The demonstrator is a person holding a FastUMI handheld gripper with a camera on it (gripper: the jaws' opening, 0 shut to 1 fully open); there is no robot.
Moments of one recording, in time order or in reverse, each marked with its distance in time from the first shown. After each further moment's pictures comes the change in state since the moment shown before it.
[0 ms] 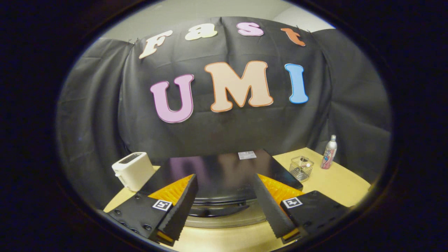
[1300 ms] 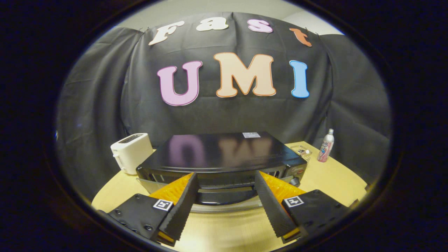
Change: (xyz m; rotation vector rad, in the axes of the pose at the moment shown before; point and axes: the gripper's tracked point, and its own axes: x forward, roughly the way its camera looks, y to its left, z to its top) arm -0.046 0.016 -0.048 -0.064 0.054 0.000
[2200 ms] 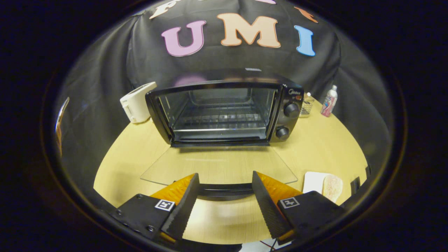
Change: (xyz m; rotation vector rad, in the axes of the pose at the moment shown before) arm -0.061 -0.013 -0.136 -0.038 0.454 0.053
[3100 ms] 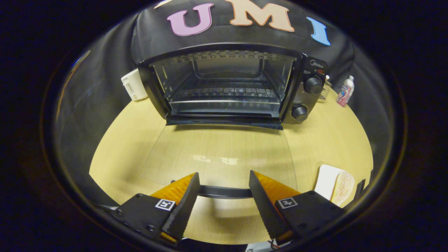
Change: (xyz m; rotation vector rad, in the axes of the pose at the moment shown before) arm 0.027 -0.011 -0.036 -0.040 0.139 0.076
